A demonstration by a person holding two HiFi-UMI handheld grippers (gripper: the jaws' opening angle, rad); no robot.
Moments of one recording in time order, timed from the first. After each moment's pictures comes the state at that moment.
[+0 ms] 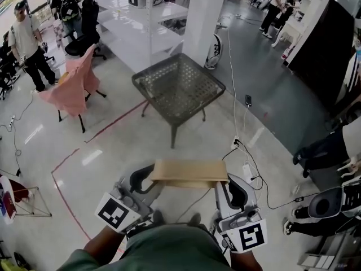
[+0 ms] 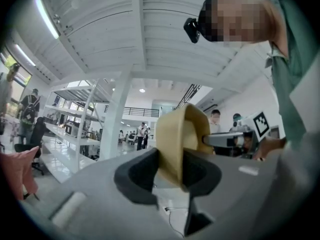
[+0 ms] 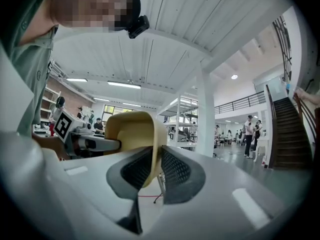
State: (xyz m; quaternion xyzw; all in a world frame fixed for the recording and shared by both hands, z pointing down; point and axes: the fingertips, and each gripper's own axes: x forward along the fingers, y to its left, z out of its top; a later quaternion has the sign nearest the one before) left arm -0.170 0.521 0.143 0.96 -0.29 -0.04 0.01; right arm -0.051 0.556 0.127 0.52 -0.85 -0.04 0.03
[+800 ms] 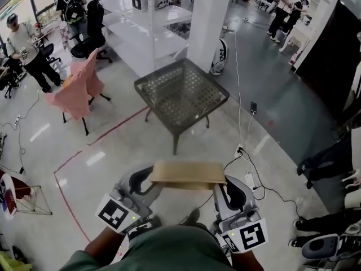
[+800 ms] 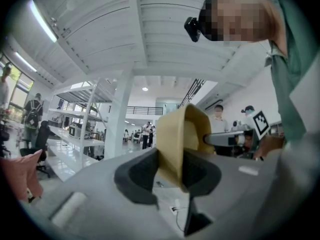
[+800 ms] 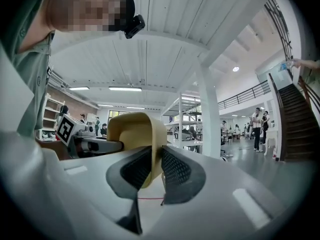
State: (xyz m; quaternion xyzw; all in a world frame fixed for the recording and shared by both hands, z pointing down) left arm -0.121 0.473 0.149 0.95 -0.32 -0.02 0.01; right arm 0.001 0.503 0.137 0.48 -0.88 -0.01 0.01
